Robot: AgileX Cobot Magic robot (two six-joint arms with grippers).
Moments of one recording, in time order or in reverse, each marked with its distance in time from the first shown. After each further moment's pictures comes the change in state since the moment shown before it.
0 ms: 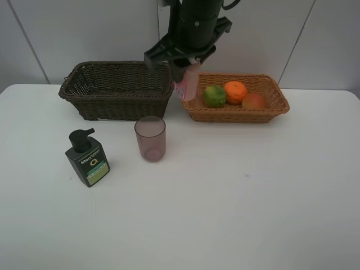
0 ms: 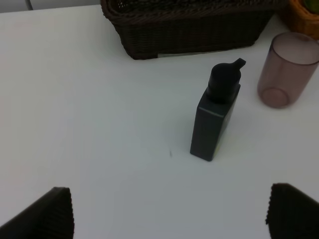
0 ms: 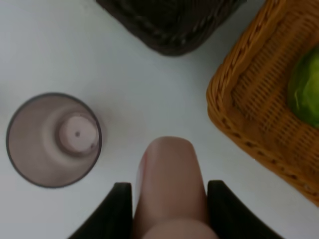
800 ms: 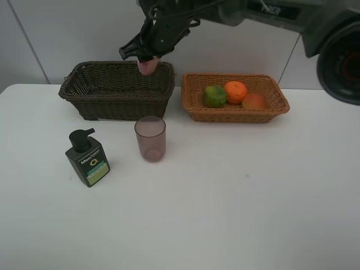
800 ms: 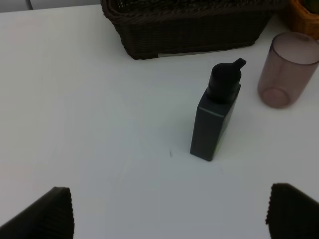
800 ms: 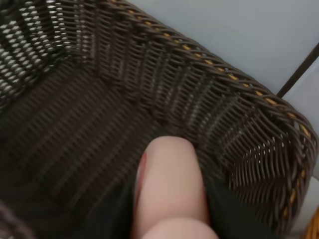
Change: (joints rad) left arm 0.000 0.000 0.000 0.000 0.000 0.000; right arm -0.074 0.333 -0.253 0.046 -0.525 -0.042
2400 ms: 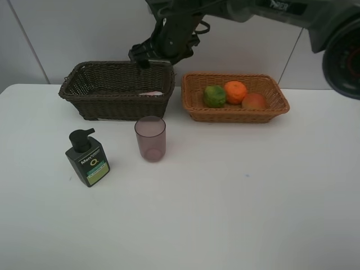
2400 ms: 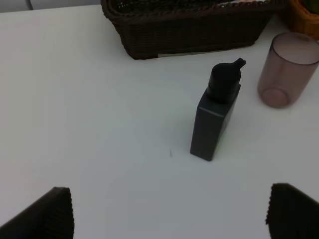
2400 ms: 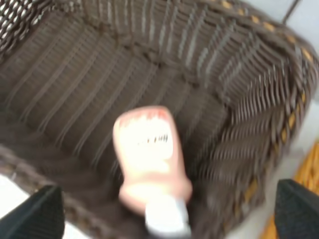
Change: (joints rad) left arm 0.000 0.000 0.000 0.000 0.000 0.000; right arm -0.040 -0.017 0.000 0.101 0.161 0.000
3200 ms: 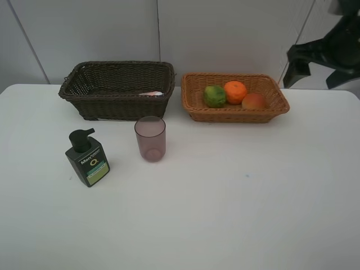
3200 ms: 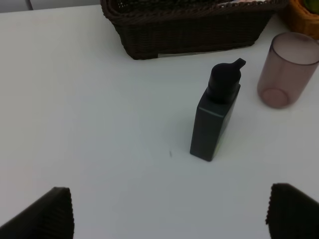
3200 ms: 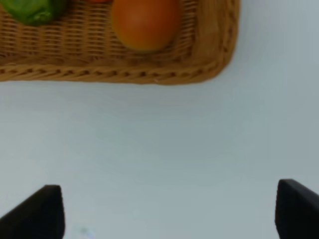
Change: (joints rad) left arm 0.000 0.000 0.000 0.000 0.000 0.000; right arm -0.496 -0.817 0.950 0.012 0.055 0.061
